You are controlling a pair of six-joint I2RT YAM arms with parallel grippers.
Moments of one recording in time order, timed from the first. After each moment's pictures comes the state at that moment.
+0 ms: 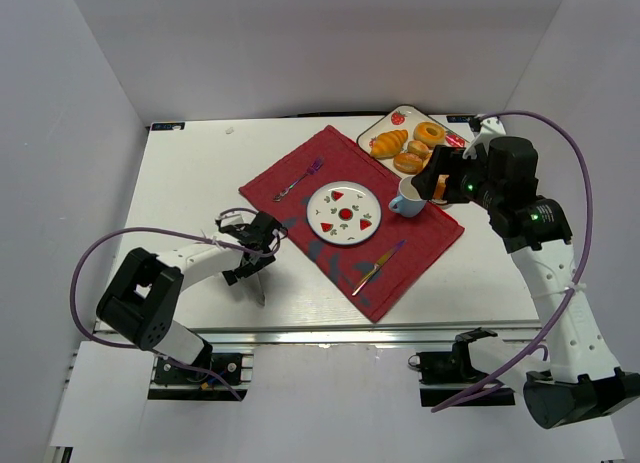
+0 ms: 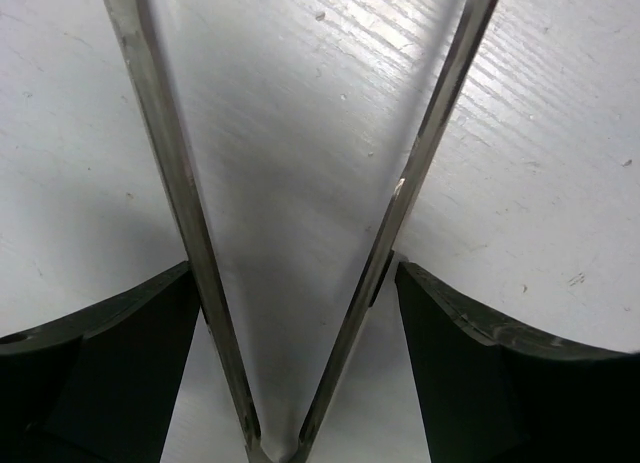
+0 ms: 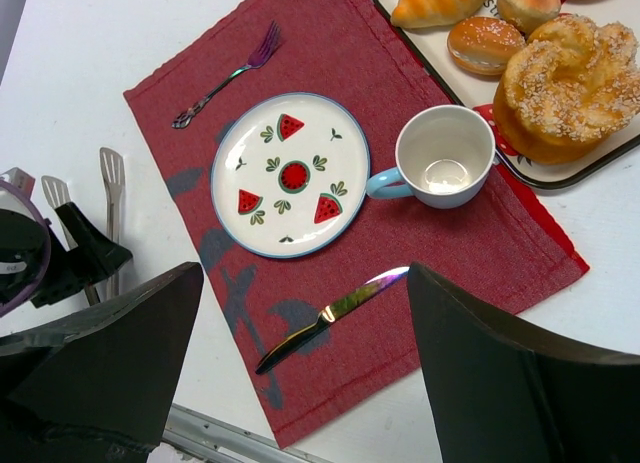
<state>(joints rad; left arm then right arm) -0.56 1.50 0.77 -0.60 -0.52 -1.07 0.24 1.05 1.31 -0.72 -0.18 0.26</state>
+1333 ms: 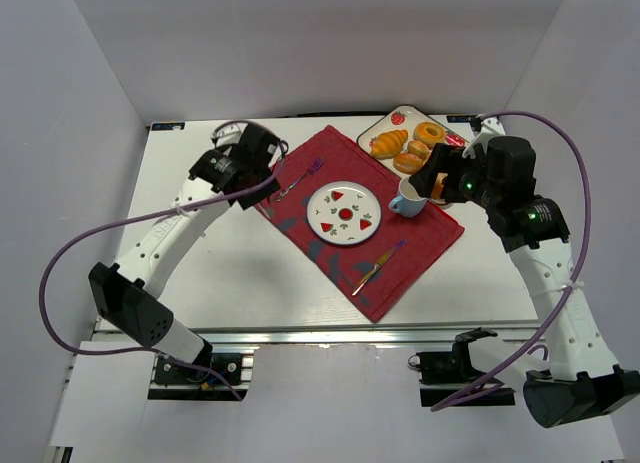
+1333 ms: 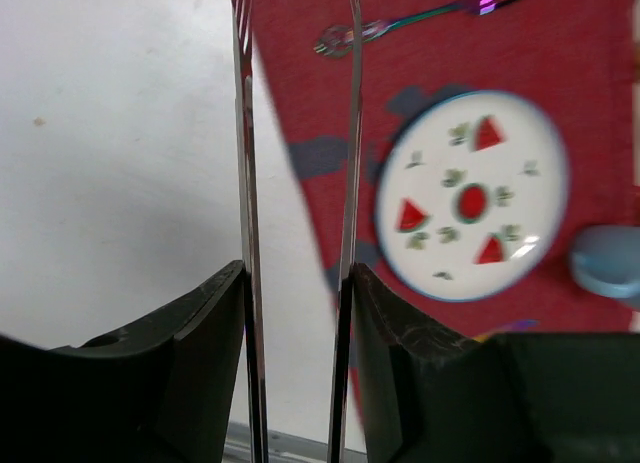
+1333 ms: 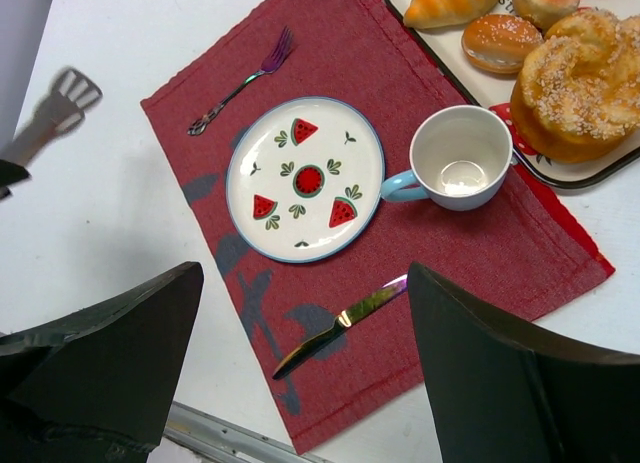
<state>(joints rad) -0.55 1.50 1.52 -1.04 -0.44 -0.98 0.24 1.05 1.29 -0.69 -0.19 0.30</state>
